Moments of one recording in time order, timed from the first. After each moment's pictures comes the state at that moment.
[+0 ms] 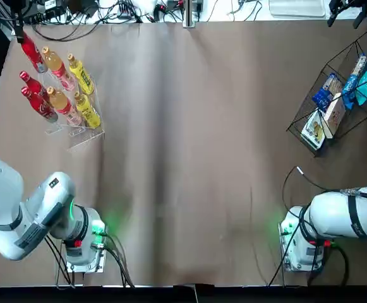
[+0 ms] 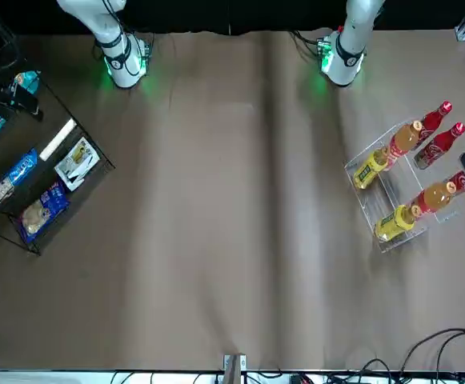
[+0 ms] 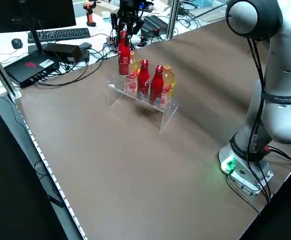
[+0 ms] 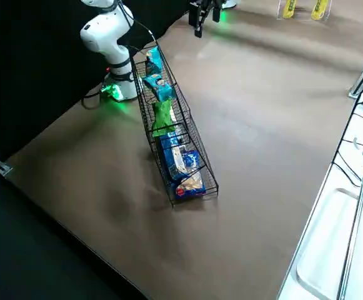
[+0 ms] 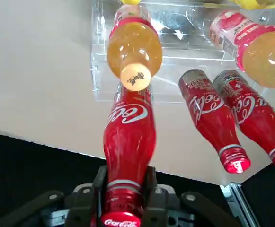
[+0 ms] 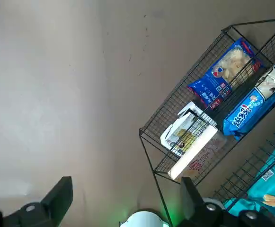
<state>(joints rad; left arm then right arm) 0.81 0.34 -0.84 -1.51 0.71 1.46 1.10 0.02 -0.14 -0.08 -1.70 0.03 1.47 0.01</state>
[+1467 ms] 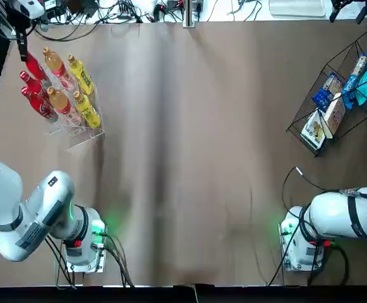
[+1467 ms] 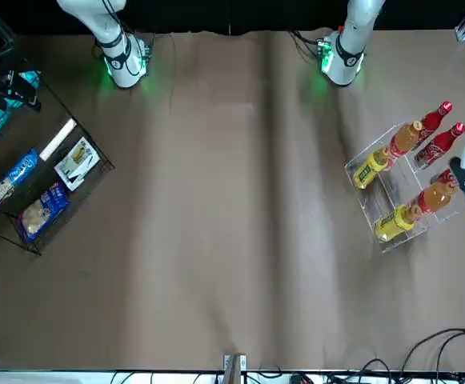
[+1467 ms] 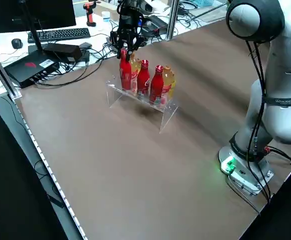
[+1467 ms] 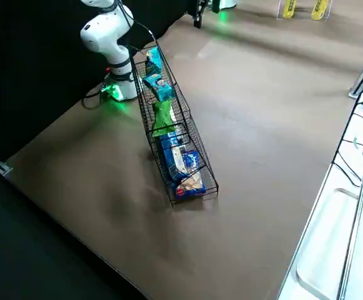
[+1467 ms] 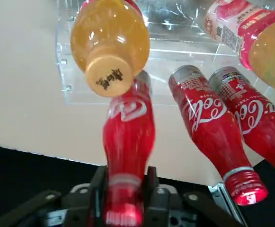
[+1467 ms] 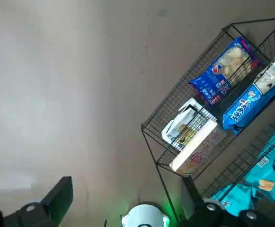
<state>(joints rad) 0.87 0.34 -0.84 -1.63 0.71 1.51 1.06 0.03 -0.14 -0.06 -1.65 0.03 1.41 0.03</state>
